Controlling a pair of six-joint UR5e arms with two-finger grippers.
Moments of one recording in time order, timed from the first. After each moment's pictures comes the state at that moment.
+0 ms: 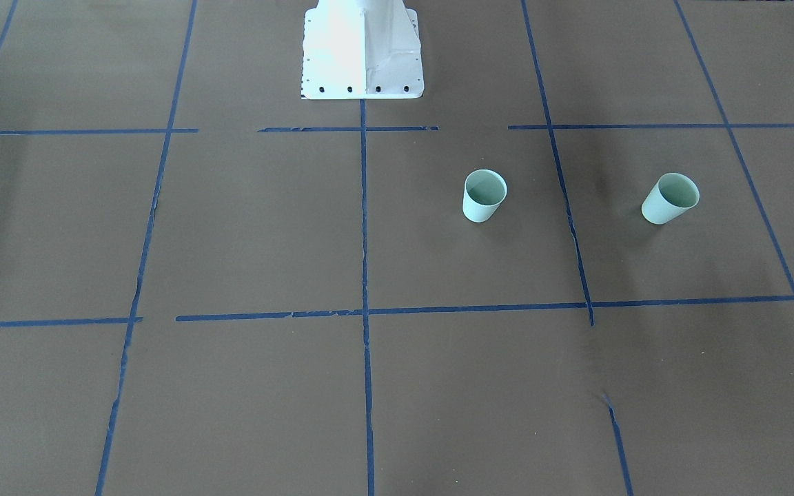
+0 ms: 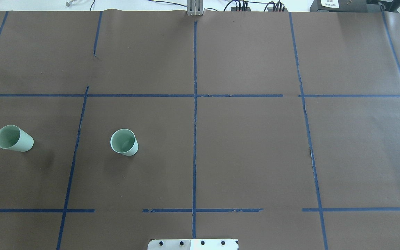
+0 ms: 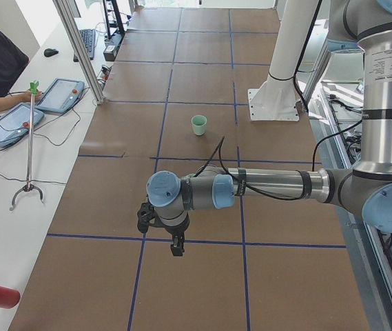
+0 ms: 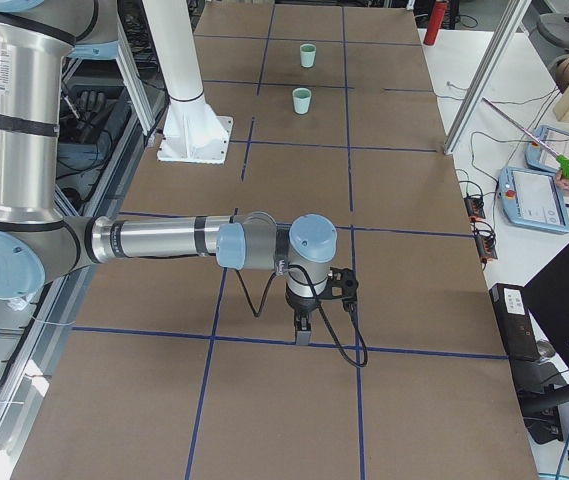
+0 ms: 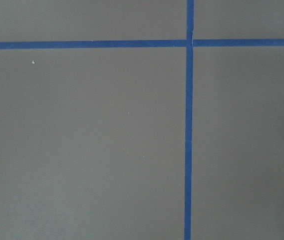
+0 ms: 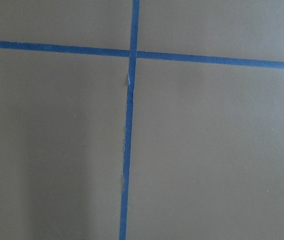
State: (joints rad) left arm -1.58 -1.50 -1.67 -1.43 -2.35 0.10; right arm 1.55 -1.70 1.79 -1.68 2.26 -0.04
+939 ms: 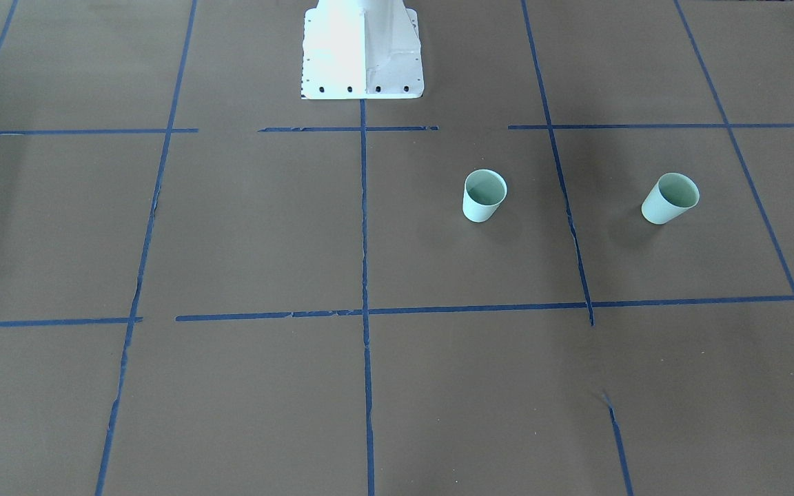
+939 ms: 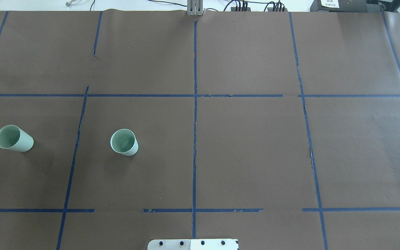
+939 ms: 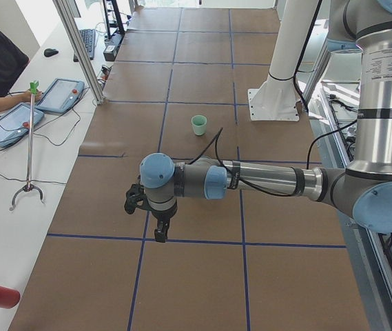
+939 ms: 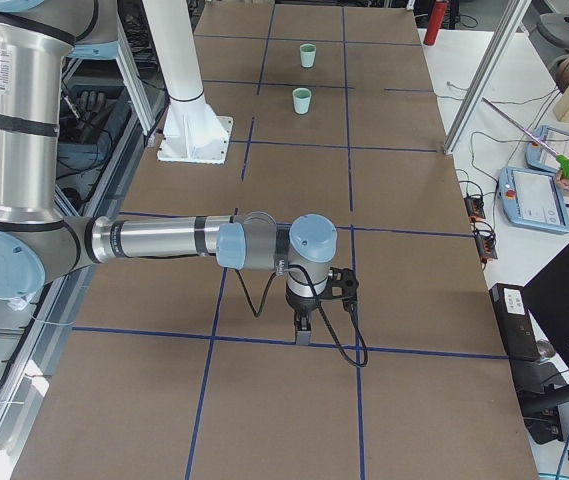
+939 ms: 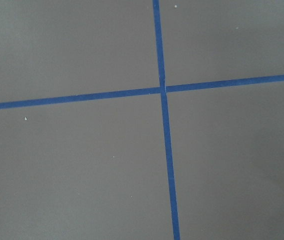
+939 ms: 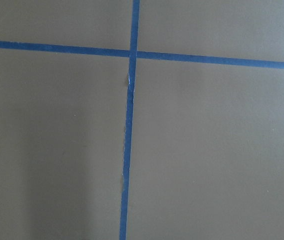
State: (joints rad) left arm -1.58 -1.55 -1.71 -1.55 -2.35 0.09; right arm 1.55 -1.70 1.79 -1.68 2.26 -0.04
